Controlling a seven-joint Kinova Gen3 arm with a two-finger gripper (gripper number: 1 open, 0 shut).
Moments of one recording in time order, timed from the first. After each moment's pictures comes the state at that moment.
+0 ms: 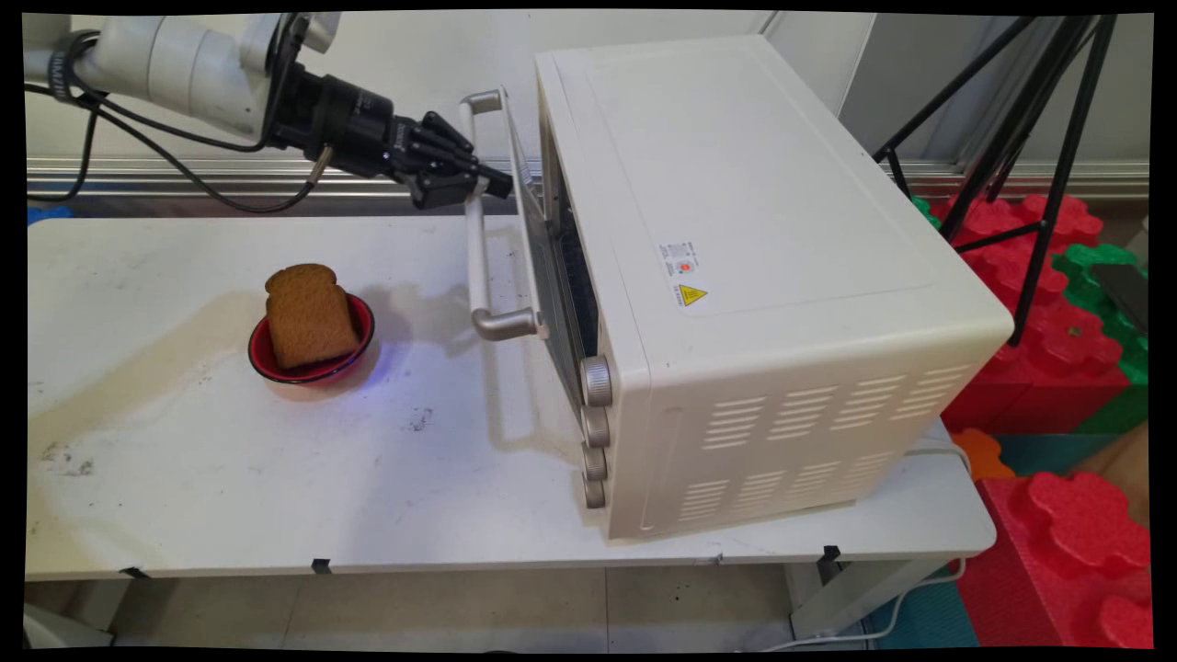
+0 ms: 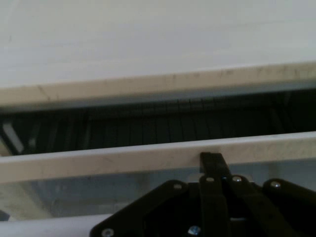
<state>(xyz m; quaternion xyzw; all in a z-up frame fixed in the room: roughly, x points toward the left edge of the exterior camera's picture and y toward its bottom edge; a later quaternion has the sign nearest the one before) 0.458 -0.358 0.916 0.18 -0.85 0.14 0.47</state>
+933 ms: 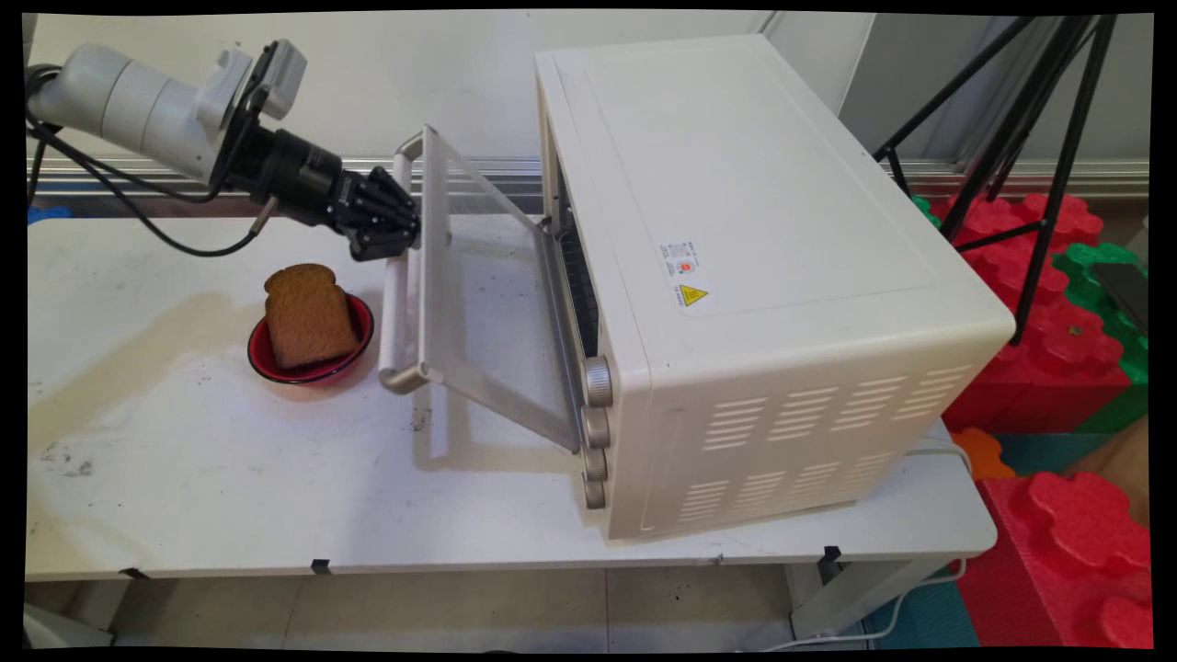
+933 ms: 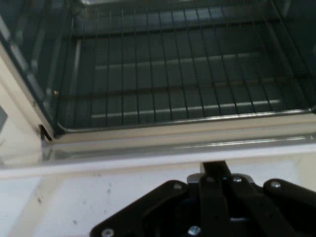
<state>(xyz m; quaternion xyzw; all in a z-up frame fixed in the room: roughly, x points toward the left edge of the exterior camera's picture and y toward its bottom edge) 0.510 -0.332 0.888 0.19 -0.88 0.12 0.42</state>
